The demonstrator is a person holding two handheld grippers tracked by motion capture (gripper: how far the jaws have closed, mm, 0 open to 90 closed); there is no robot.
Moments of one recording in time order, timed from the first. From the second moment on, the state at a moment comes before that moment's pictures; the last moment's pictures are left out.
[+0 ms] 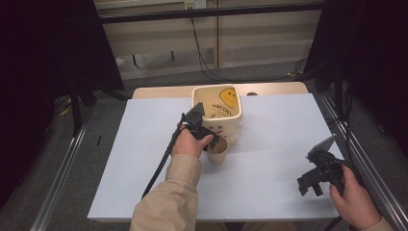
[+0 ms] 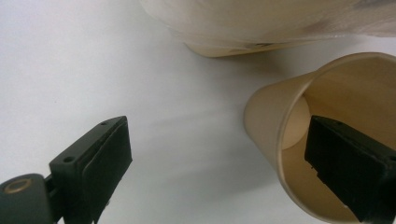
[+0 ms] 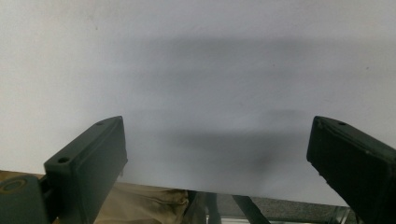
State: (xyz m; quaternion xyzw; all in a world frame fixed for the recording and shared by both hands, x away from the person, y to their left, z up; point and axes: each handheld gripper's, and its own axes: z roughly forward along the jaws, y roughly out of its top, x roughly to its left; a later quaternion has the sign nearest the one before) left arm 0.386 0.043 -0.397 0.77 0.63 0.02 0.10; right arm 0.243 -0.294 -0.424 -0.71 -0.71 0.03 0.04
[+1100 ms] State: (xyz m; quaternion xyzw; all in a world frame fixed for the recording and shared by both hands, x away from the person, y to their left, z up) left arm 0.390 0.034 -0.372 0.77 0.62 0.02 0.10; right arm 0.242 -0.295 -0.423 -0.70 -0.71 0.02 0.03
